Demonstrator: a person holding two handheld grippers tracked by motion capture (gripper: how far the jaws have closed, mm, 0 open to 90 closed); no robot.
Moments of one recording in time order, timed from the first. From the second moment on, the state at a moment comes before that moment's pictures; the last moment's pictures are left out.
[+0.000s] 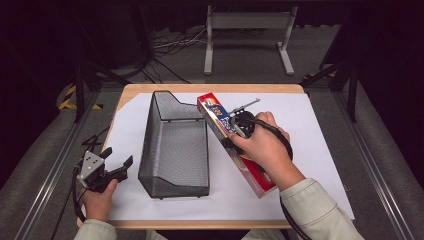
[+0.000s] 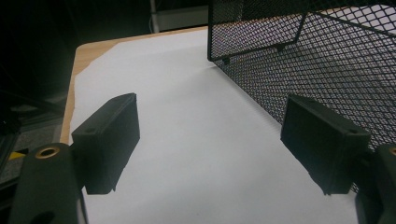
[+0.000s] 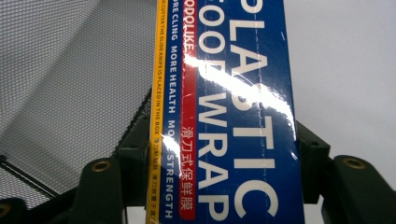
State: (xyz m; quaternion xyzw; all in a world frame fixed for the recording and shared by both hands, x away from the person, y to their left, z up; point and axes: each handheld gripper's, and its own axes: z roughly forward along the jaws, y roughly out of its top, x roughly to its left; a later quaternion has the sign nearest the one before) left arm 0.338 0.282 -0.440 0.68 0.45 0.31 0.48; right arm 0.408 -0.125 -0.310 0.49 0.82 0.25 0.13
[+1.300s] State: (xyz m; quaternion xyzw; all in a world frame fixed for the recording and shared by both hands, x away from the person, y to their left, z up) left arm 0.349 0.277 -0.438 0.67 0.46 0.31 0.49; right arm 0.403 -0.039 -0.312 0.45 0.83 0.32 0.12
